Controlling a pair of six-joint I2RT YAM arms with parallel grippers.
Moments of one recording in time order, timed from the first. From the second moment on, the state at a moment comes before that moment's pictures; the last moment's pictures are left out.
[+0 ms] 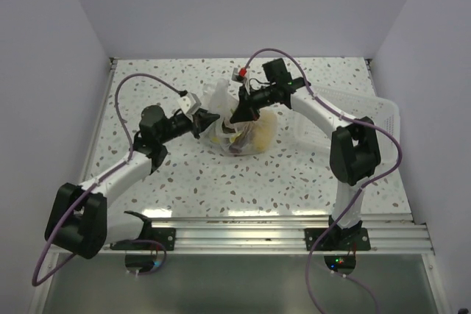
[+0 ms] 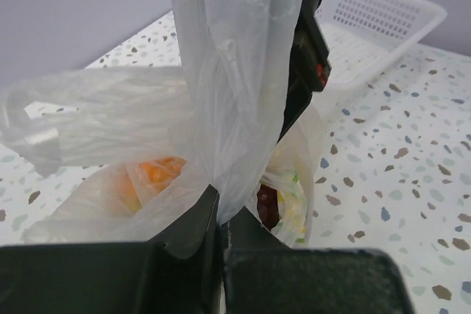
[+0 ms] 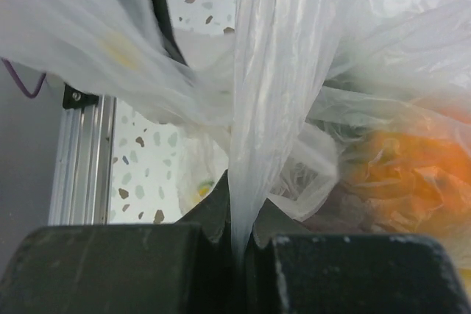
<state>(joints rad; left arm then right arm) -0.35 1.28 0.63 0.61 0.65 0.01 0.47 1.93 1.61 -0.52 -1.03 -0.36</state>
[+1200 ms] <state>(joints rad) -0.35 1.43 0.79 0.48 0.81 -0.34 0.47 2.02 1.83 -1.09 -1.12 -0.87</state>
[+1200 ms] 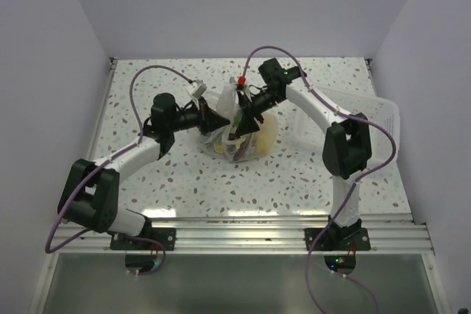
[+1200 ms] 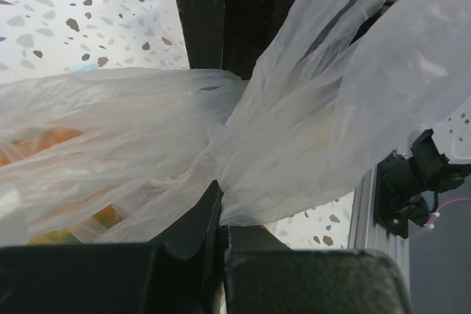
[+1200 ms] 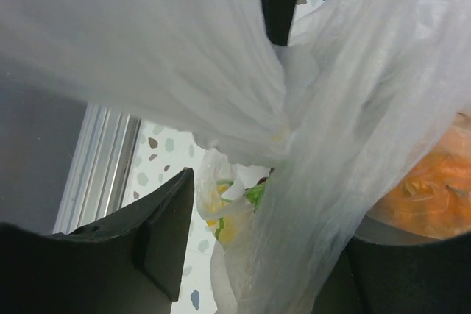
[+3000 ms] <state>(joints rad) -0.39 1.50 0.93 0.19 0.85 -0.17 0.45 1.92 1.68 -0.69 -1.17 -0.53</state>
